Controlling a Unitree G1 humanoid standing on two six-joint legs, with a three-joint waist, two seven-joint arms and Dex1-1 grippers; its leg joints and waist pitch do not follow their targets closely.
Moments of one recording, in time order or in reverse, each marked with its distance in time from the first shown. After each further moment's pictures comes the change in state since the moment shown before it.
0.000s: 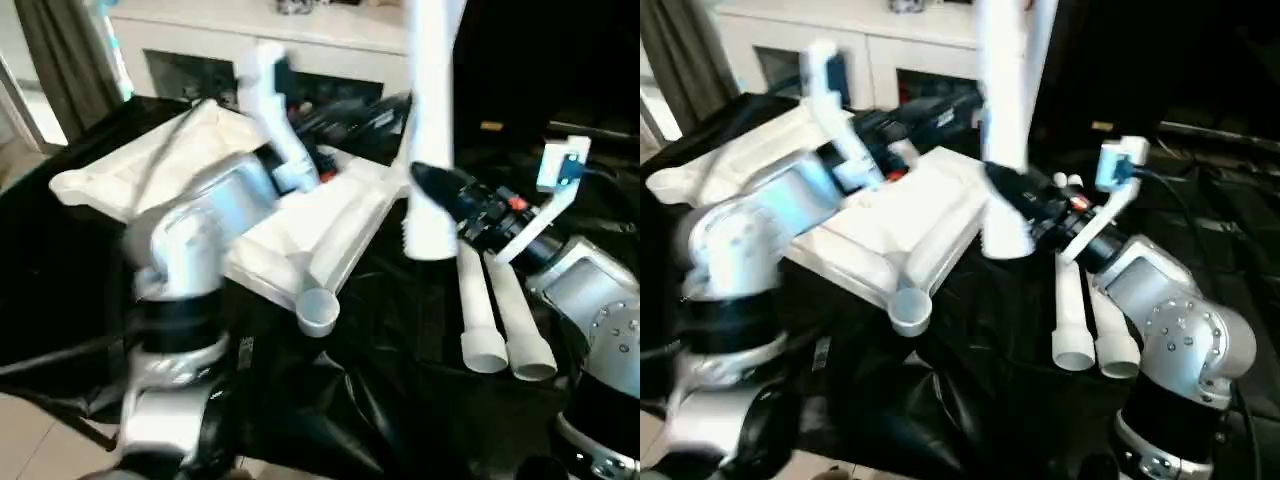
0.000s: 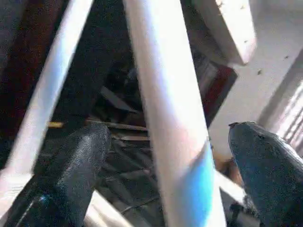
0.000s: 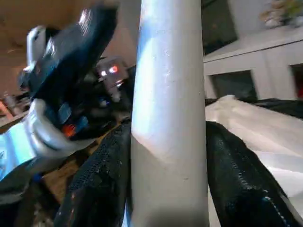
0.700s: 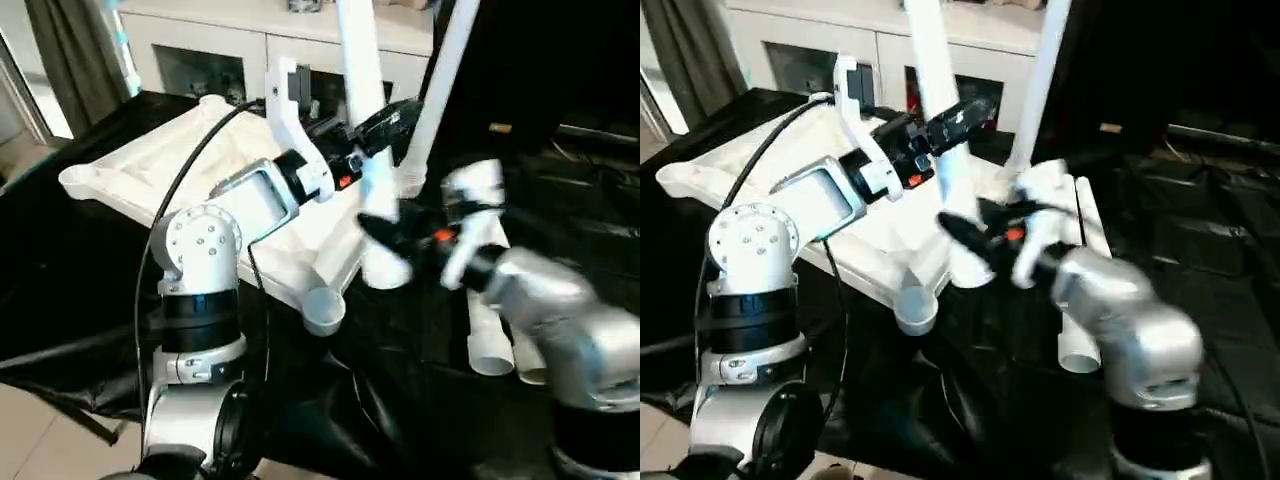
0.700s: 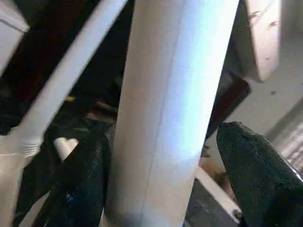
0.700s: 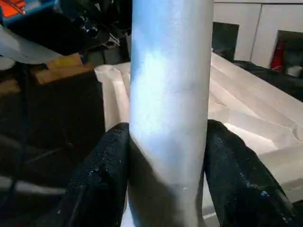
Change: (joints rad) left arm 0.023 -0.052 0.048 0.021 -0.054 0.073 0.156; right arm 0.067 -0.107 0.393 -0.003 -0.295 -0.235 -0.115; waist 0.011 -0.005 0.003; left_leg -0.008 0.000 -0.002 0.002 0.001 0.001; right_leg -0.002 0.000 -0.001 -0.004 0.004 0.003
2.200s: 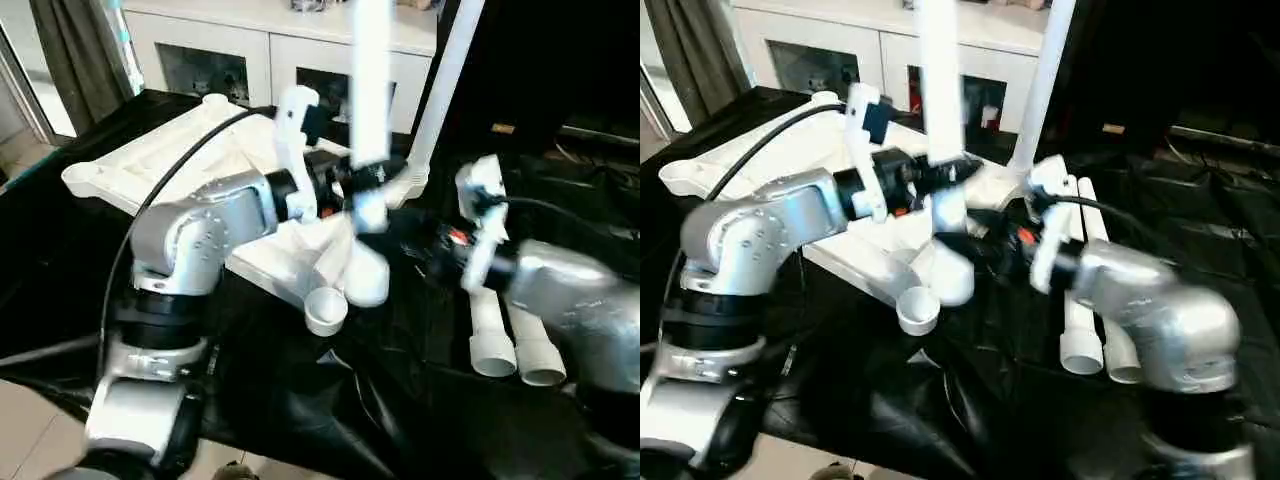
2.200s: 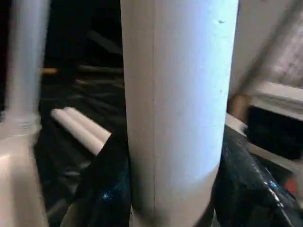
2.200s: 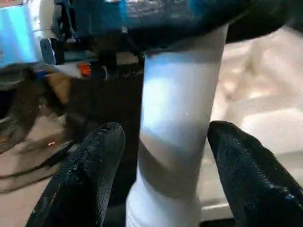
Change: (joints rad) left arm 0.019 0.299 -0.276 0.024 0.059 -0.038 -0.390; right arm -0.065 -0.184 -0.057 0.056 0.272 0.193 0.233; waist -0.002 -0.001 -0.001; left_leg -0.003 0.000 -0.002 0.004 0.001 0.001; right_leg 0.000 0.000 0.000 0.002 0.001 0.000
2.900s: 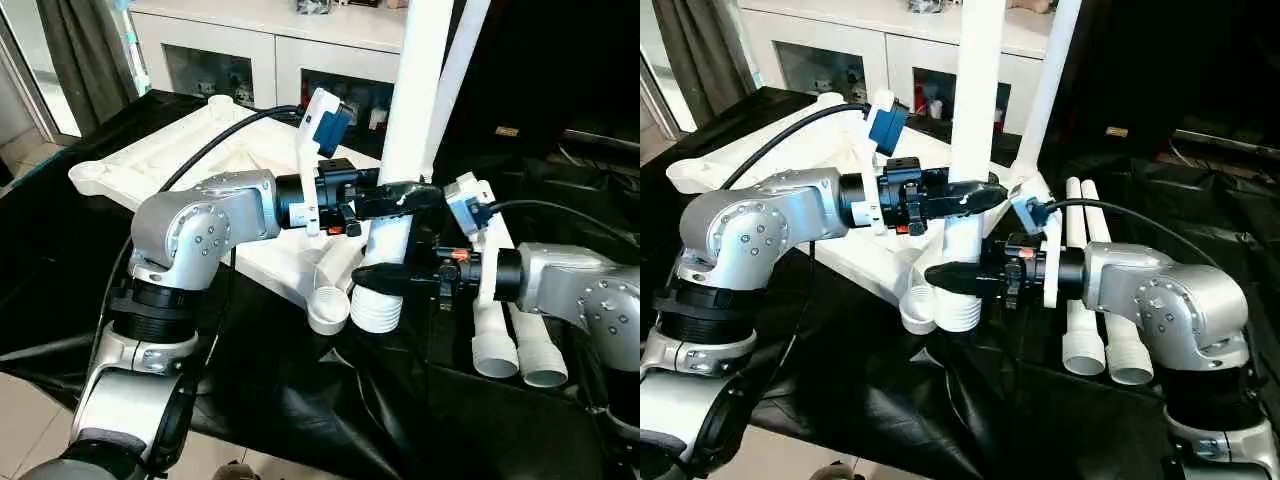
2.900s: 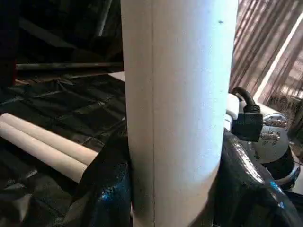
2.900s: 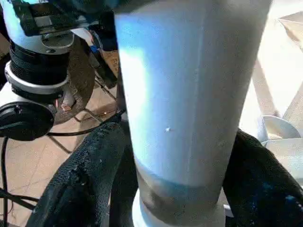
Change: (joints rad) left arm -0.024 0.015 -0.049 -0.001 -0.051 0.008 -0.148; right arm -0.050 -0.073 0.072 0.069 0.076 0.096 0.121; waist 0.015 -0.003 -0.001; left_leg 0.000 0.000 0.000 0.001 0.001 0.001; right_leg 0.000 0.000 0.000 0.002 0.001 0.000
